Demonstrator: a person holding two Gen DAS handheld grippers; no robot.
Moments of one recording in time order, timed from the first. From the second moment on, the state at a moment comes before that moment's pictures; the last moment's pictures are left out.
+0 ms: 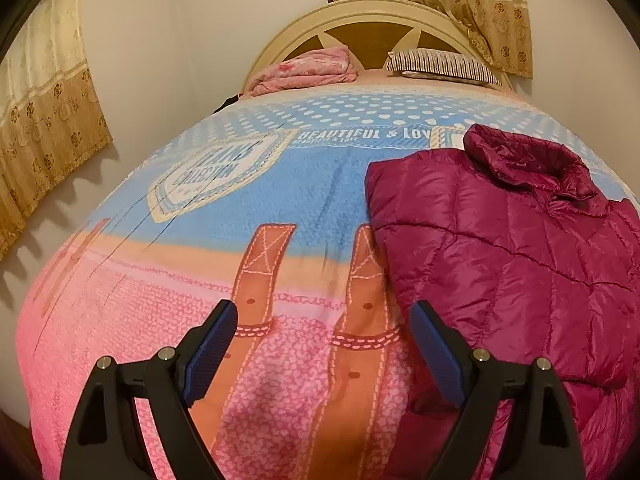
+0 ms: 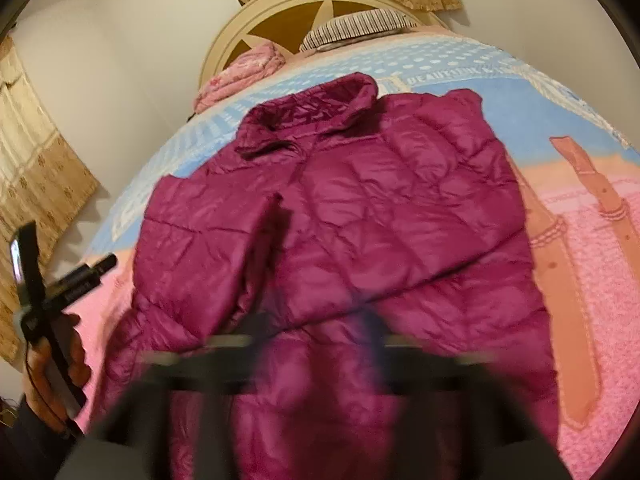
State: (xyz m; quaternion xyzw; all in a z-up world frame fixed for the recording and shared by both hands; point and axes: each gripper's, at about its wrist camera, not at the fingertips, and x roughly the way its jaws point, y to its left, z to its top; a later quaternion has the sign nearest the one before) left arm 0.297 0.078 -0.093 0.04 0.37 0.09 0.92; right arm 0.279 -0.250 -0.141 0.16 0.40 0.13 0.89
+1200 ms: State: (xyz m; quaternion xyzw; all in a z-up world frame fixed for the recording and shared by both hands) left arm 0.315 0.054 -0.059 0.02 0.37 0.07 0.93; right arm 0.262 -0.246 -0.158 0.09 0.44 0.13 0.88
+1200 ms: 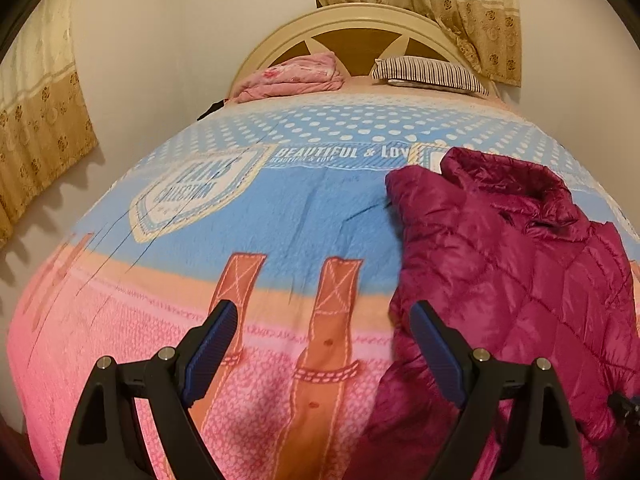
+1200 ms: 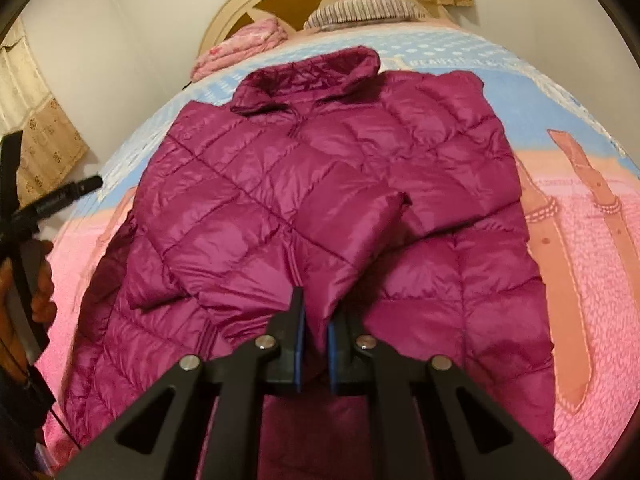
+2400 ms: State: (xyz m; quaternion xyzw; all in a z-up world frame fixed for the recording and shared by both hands) left arm 0.423 -0.019 -0.148 -0.03 0.46 -0.02 0.89; right arm 0.312 -0.197 -0.174 0.02 0.41 0.11 0.90
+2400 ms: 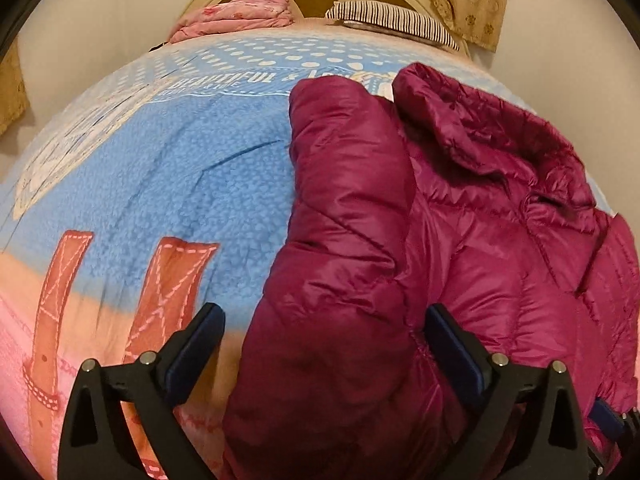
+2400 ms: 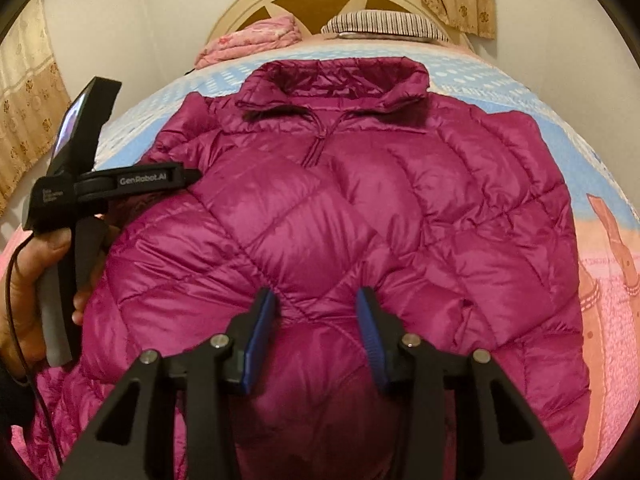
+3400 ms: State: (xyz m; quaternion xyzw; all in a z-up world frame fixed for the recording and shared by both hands) left arm 0.407 -0.010 -0.066 -0.04 0.39 -0.04 0.92; right arm 0.310 -0.186 -0.176 -0.01 0.41 0.08 0.91
